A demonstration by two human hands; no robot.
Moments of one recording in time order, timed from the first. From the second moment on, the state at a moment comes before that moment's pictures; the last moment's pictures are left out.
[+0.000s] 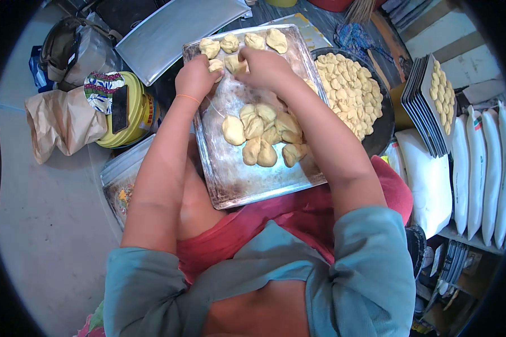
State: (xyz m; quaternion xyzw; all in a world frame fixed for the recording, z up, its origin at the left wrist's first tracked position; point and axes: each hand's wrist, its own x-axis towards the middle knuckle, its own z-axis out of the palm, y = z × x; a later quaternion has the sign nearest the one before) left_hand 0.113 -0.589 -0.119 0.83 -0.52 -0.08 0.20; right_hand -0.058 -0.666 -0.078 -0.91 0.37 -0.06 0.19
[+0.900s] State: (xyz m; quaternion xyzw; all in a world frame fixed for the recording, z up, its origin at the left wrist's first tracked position) left_hand 0.043 -0.625 -0.150 0.64 -0.71 0.11 0.28; right_hand -0.137 -0.702 -0.094 -0.82 0.32 -0.17 0.45
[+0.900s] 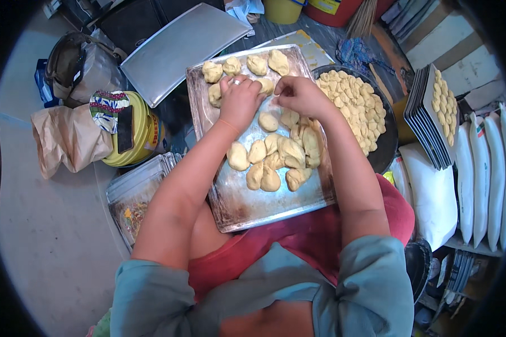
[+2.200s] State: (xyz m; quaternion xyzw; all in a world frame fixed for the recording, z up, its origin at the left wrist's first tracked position) left_hand 0.062 -0.531 -0.137 0.71 -0.64 0.02 0.29; right_hand -0.126 -0.606 -0.099 -0.91 0.30 -0.02 0.27
